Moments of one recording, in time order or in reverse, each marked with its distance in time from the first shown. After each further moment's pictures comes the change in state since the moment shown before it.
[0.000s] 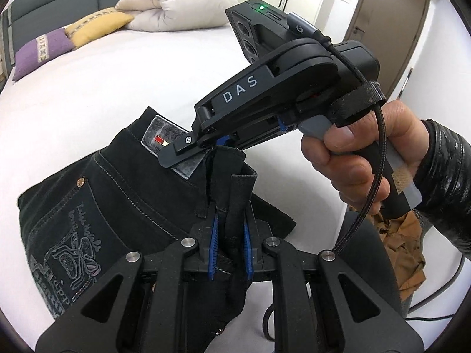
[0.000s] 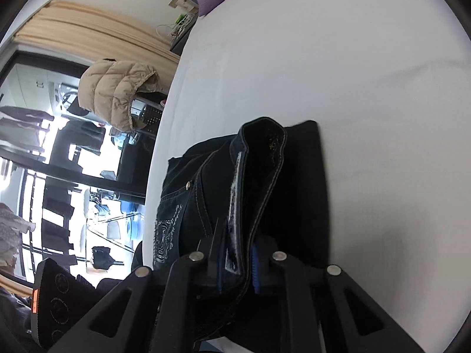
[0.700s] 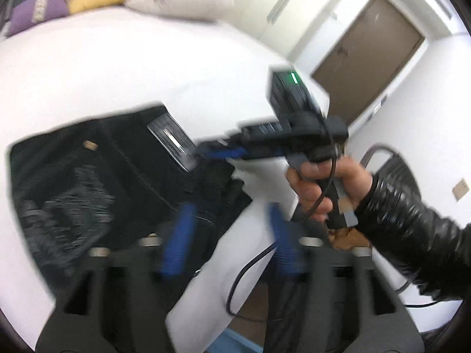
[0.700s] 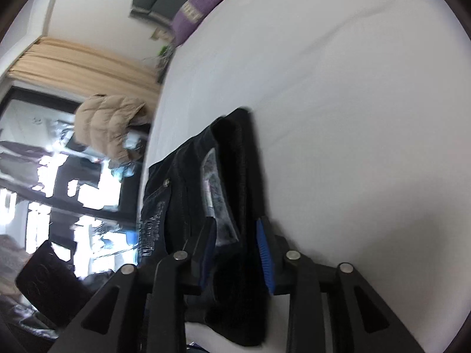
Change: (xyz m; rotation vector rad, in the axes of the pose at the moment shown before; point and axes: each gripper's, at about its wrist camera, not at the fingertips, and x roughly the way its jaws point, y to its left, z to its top) left arm -0.032 0.034 -0.002 -0.161 -0.029 -0.211; right arm -0.032 -0.043 -0.053 0.123 -0.160 -0.053
